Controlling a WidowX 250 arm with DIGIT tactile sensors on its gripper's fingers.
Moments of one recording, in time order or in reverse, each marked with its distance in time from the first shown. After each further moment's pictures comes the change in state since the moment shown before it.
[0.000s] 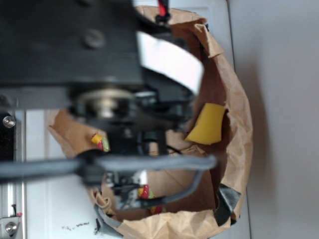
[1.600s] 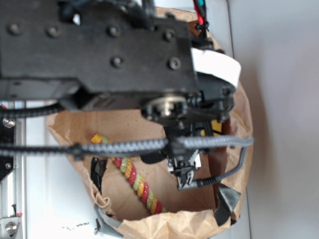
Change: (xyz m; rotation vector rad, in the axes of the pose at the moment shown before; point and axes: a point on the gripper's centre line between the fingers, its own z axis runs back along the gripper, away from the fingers) arm 0.034 0.010 -0.039 0.012 -0.155 0.078
